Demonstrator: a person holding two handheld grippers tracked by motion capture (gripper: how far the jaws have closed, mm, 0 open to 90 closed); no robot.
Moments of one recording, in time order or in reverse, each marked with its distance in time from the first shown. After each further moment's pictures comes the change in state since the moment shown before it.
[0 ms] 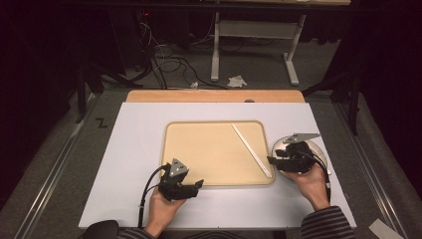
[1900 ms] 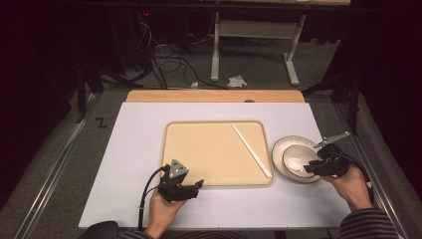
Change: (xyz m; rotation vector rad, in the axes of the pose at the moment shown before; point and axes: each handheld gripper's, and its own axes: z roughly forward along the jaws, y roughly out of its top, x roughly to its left) left arm 0.000 0.001 -0.001 -0.018 0.023 0.009; right arm -0.087 -0.060 -0.078 0.185 -0.171 0.053
